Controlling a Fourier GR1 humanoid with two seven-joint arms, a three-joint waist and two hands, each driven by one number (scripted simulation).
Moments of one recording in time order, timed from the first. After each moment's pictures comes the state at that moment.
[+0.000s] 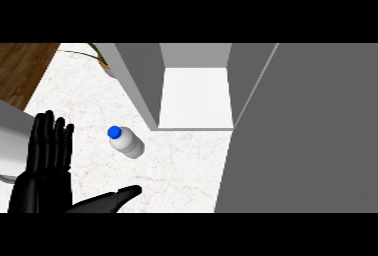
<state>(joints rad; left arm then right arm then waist) 0.17 0.02 -0.24 -2.15 -0.17 0.44 0.26 0.16 -0.03 0.48 -2.46 0.09 -0.05 0.36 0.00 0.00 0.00</state>
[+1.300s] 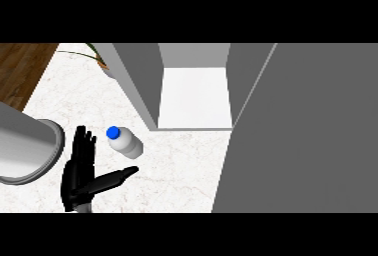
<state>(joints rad) 0.07 0.01 0.03 -1.40 0.14 0.26 -0.22 0.10 -0.10 0.56 -2.47 0.12 -0.17 0.42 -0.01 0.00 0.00</state>
